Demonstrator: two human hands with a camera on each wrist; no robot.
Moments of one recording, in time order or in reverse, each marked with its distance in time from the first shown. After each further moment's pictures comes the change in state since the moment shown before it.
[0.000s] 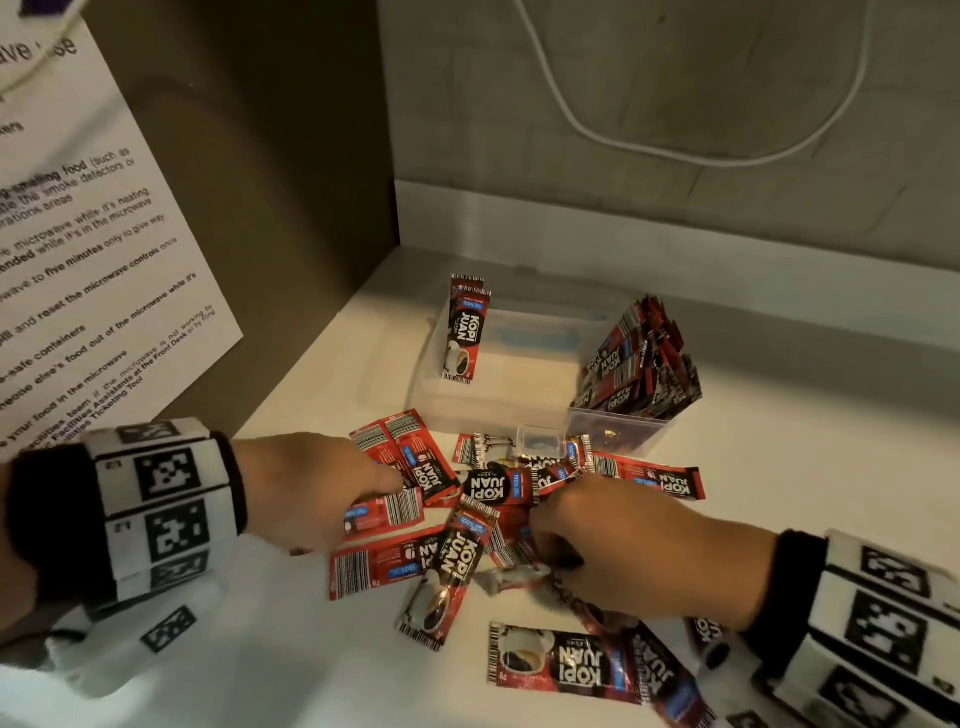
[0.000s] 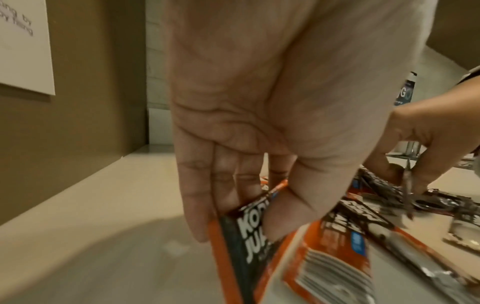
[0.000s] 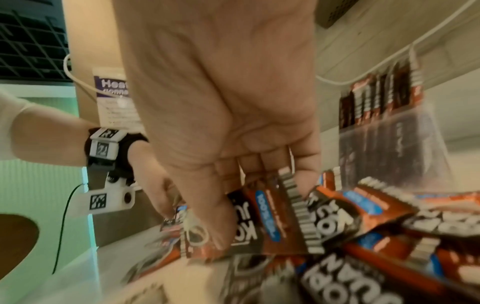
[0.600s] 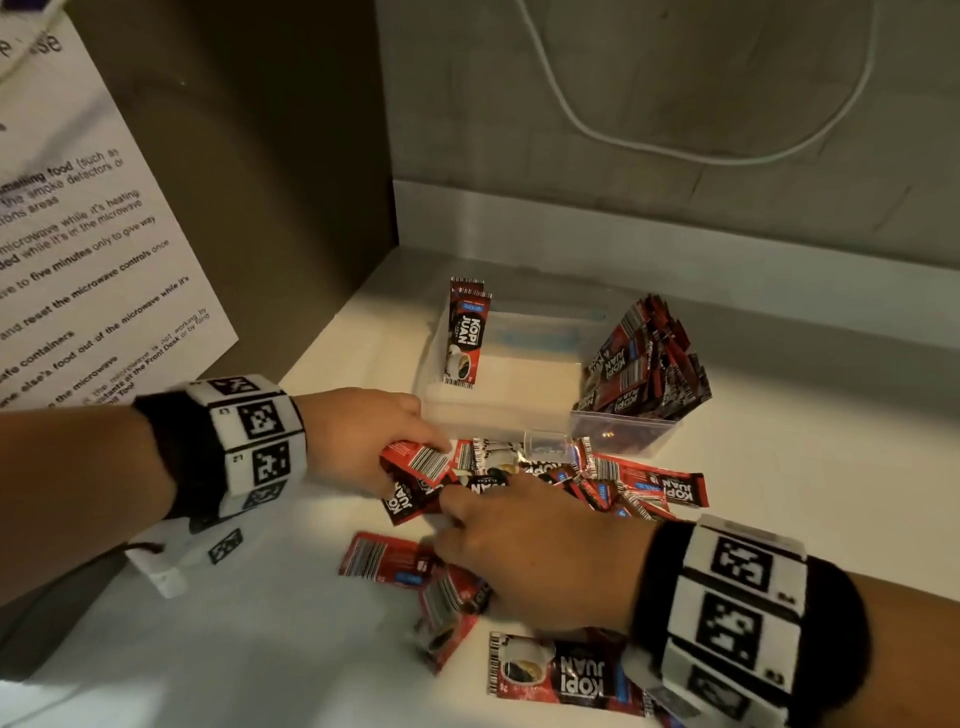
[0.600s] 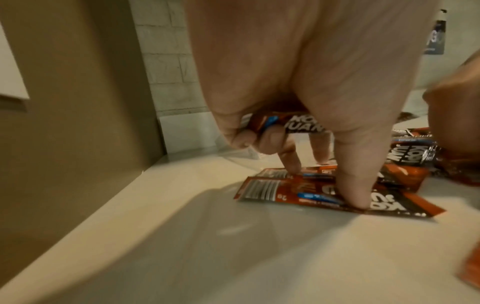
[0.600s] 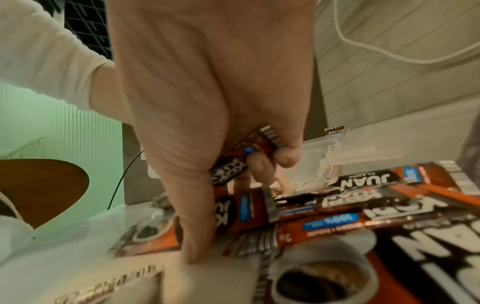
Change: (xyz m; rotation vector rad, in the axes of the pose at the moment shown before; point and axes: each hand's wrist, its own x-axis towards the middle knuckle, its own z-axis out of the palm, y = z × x) left_hand 0.038 -0.004 -0.029 0.065 0.179 0.027; right_hand 0.041 -0.026 0.010 -0.242 0.086 -0.325
